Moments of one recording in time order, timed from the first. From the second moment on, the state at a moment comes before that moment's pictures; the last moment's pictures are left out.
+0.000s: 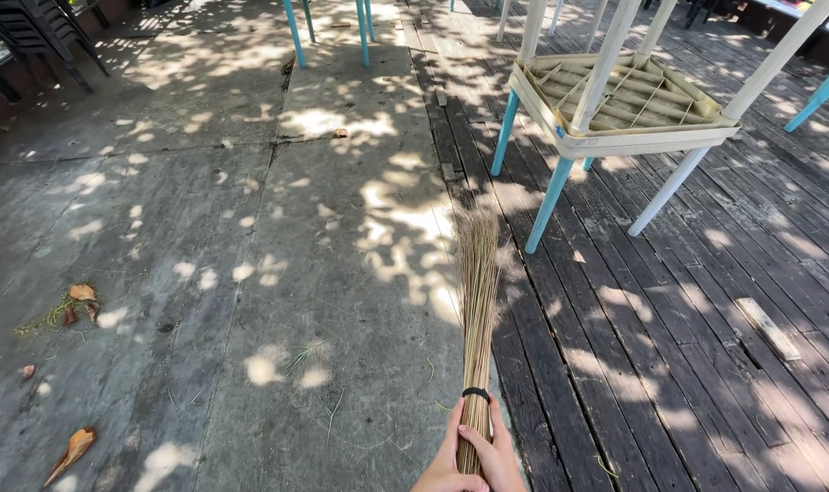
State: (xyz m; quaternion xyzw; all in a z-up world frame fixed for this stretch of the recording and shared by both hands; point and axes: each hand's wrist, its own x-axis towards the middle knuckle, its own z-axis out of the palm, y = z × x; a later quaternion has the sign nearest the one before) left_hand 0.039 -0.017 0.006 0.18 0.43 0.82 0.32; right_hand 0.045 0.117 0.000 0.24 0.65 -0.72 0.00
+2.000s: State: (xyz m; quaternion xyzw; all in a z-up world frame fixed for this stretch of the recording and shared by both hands) left_hand 0.094 -0.075 -0.132 -0.05 0.38 0.80 0.45; right_hand 0.112 0.041 -0.118 0.44 0.60 -0.67 0.05
